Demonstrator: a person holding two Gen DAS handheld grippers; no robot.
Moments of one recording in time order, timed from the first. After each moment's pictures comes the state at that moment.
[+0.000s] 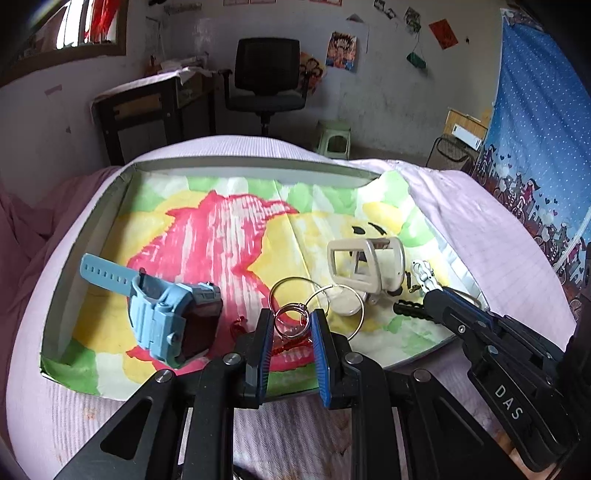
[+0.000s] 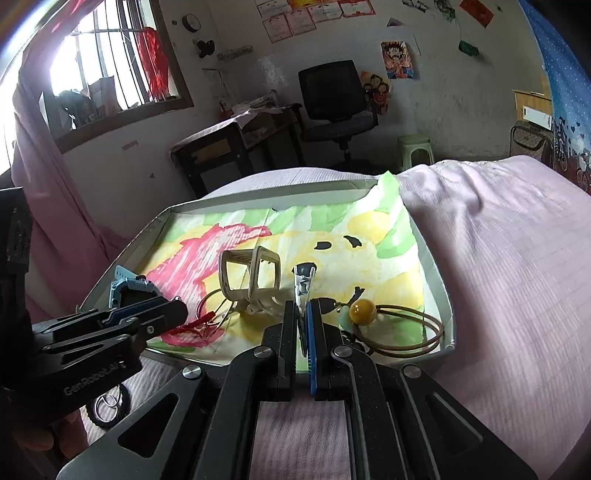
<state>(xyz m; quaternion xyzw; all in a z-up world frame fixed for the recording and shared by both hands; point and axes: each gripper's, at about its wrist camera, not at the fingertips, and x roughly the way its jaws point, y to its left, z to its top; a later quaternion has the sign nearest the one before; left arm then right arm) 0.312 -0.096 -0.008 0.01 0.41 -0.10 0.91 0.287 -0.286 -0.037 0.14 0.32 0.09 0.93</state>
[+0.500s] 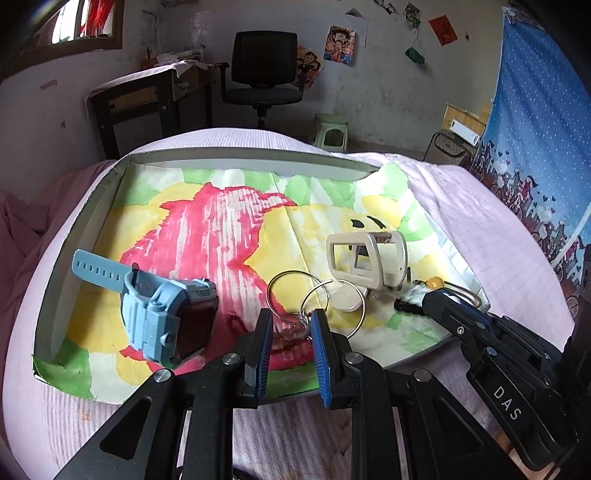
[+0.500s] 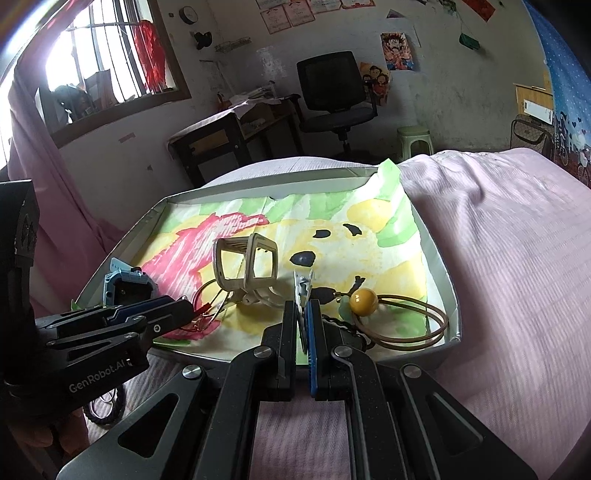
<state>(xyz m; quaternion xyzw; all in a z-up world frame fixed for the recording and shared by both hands) 0.315 -0.096 -0.010 0.00 0.41 -0.11 0.91 0.285 -0.286 -0.042 0.14 0.33 0.09 0.93</state>
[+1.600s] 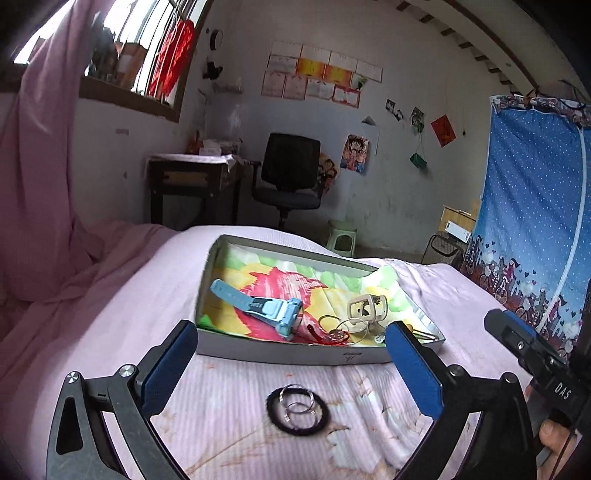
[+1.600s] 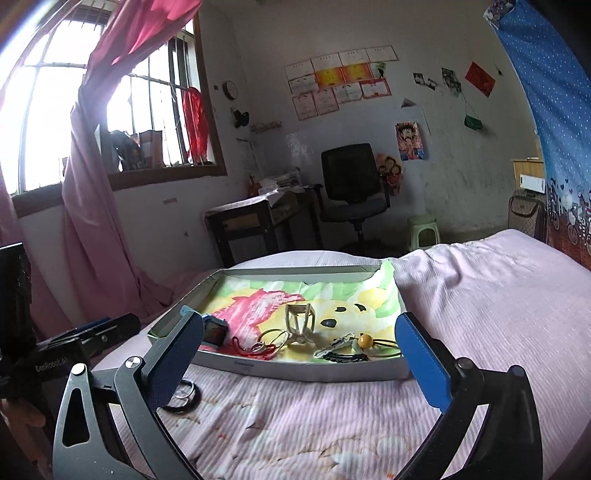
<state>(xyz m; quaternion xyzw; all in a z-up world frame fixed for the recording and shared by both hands) 0.174 -0.004 0.047 -0.06 0.21 -0.08 0.97 0.156 -0.289 0.029 0.11 0.15 0.10 0.98</state>
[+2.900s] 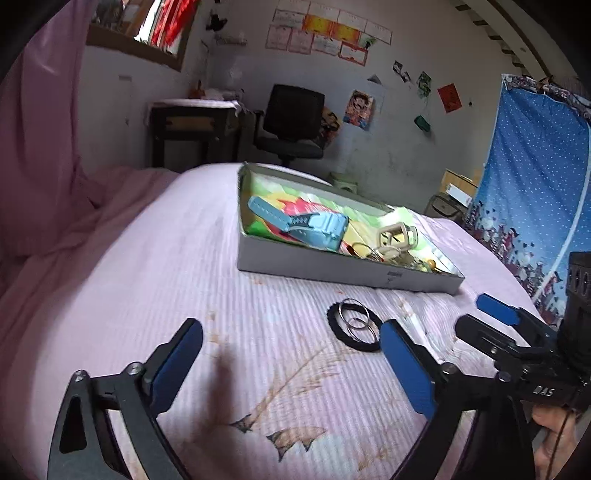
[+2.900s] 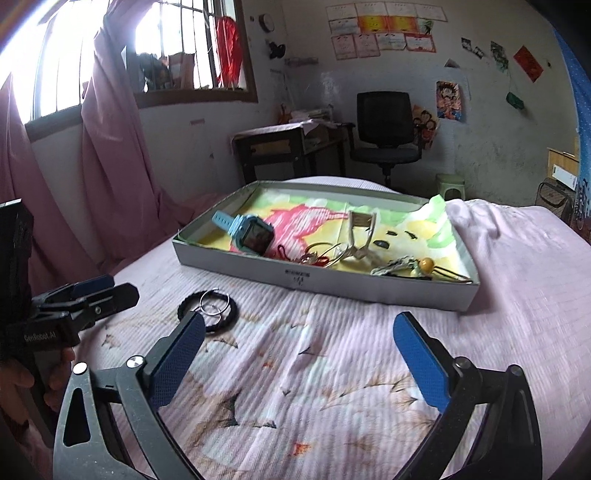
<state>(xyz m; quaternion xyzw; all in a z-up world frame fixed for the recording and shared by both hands) 0.175 0.043 -0.006 -0.07 0.31 -0.10 0.94 0.158 -0.221 -0.009 0.04 0.27 0.15 0.95</state>
